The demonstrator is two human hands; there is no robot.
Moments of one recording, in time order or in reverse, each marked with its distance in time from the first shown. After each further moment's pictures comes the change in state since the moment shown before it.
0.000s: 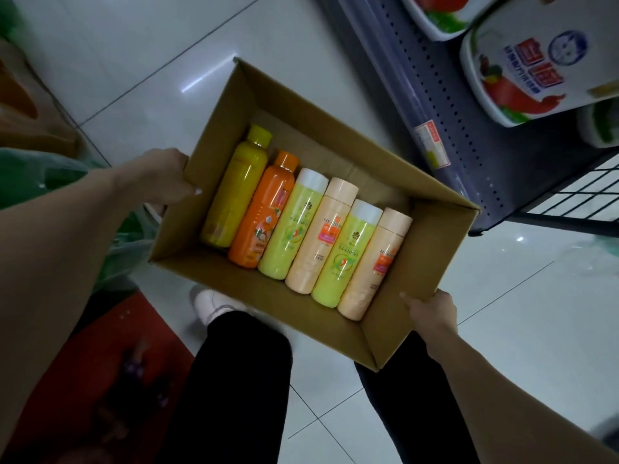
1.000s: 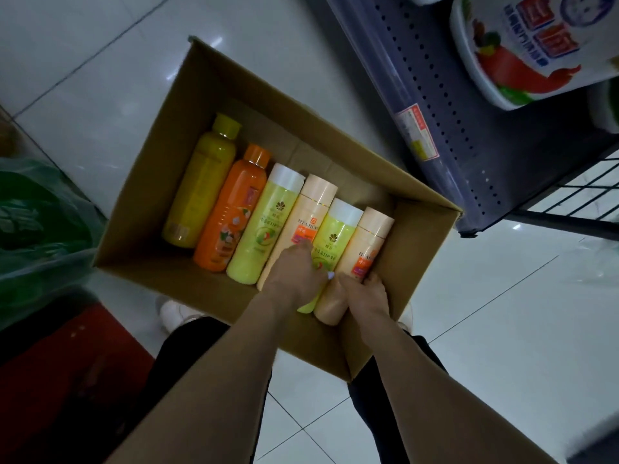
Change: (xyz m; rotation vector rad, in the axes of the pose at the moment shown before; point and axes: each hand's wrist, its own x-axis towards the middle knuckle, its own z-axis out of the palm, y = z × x) left_hand -0.005 0.142 0.187 -0.398 -0.163 0.153; right_hand 0.036 -0.015 0.073 0.183 -0.210 0.073
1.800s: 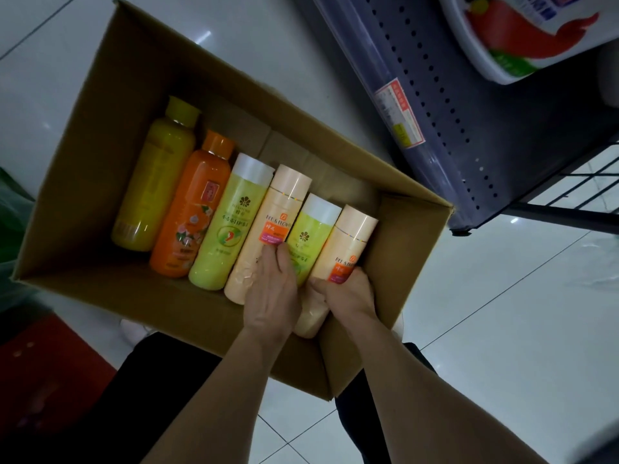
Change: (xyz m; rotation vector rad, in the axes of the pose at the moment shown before) left_hand 0.008 -0.017 0.060 0.269 0.346 0.112; right_hand 0.038 0.007 -0.003 -0.027 -0.084 -0.091
